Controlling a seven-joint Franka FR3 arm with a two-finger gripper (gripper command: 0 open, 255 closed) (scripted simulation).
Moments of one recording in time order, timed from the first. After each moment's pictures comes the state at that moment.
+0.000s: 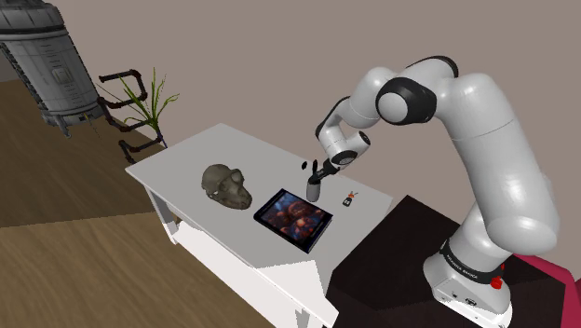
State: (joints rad) arm 0.18 0.76 -0.29 -2.00 1.87 2.72 -1.76
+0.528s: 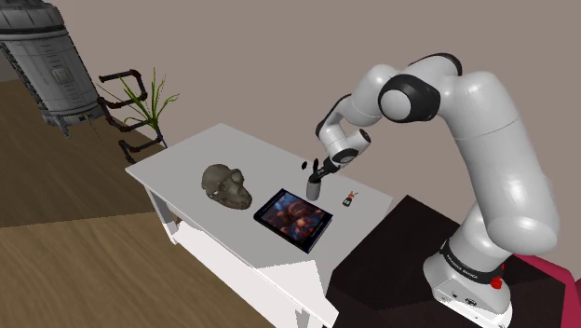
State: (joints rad) arm 0.18 0.74 -0.29 -2.02 1.84 2.73 -1.73
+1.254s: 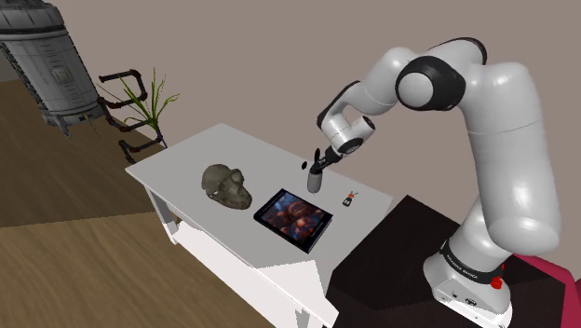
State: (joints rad) arm 0.20 0.59 -0.31 -2.10 1.69 2.75 -1.59
